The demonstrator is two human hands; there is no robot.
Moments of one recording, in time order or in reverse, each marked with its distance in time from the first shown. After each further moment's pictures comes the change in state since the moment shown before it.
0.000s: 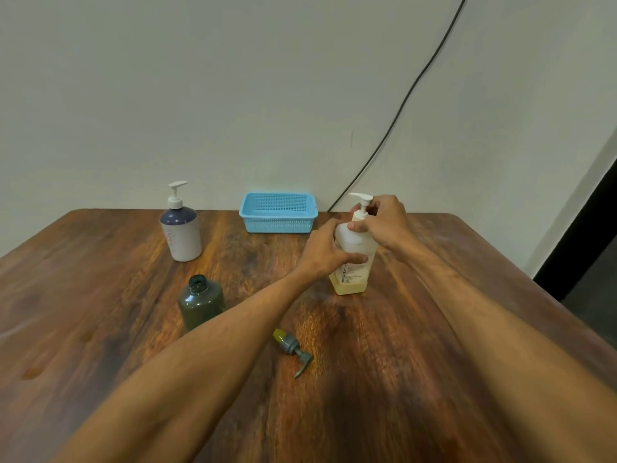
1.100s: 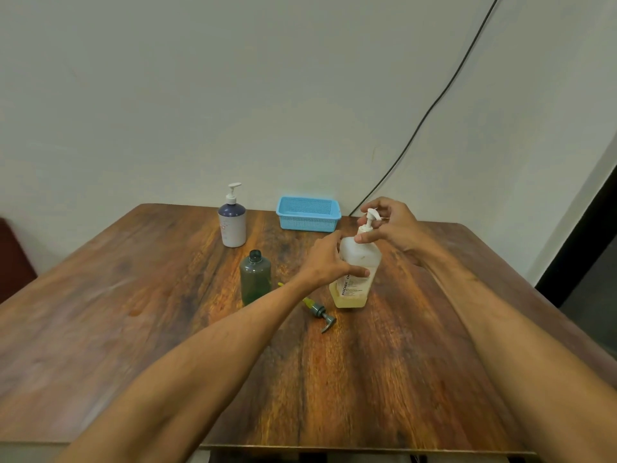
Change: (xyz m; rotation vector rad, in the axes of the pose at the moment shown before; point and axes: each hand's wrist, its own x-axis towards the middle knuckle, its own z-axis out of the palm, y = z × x) left_hand -0.106 0.038 -0.056 0.087 0.001 -0.028; right_hand -0.090 -0.061 -0.029 0.155 -0.259 -0.034
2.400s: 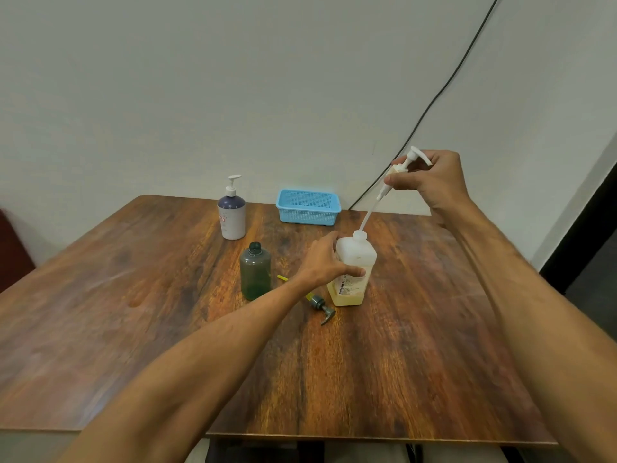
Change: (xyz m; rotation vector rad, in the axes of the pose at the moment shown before) left_hand -0.011 -0.007 0.005 -0.024 -0.021 -0.058; right_hand -0.003 -0.045 -0.046 0.186 0.320 -0.214
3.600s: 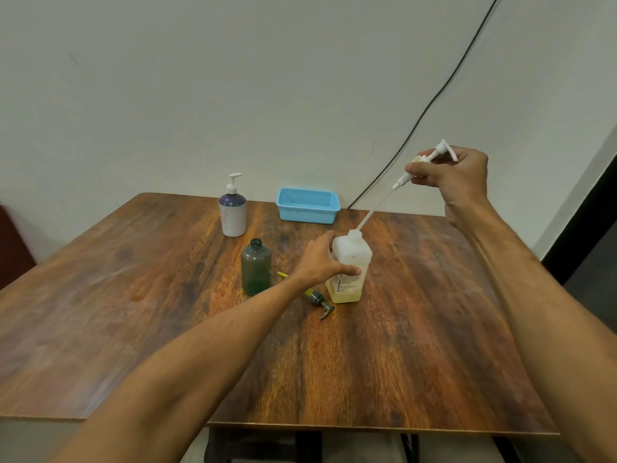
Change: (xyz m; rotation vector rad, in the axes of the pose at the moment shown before) left_hand 0.001 -0.013 0.003 -0.018 0.004 -0.002; right_hand -0.009 -0.005 -0.020 0.147 0.145 -0.024
